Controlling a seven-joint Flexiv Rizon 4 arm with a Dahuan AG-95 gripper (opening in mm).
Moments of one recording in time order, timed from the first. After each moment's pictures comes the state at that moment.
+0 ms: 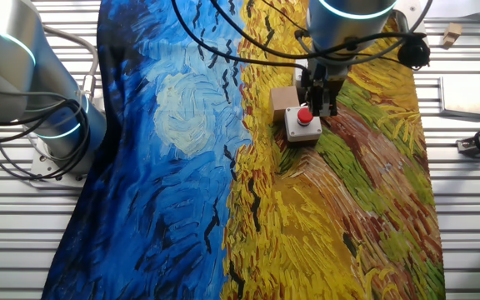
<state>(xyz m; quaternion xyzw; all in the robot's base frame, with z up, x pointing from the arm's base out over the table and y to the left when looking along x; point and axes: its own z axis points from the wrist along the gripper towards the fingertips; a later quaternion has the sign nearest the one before) 0.500 0.000 0.170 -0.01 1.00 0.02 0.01</state>
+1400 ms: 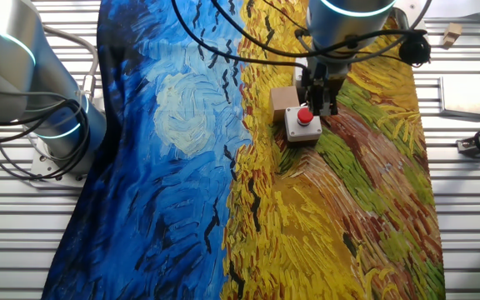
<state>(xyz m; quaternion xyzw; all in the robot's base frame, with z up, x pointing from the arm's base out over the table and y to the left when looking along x) 0.500 0.000 0.170 -0.03 1.00 0.01 0.01</state>
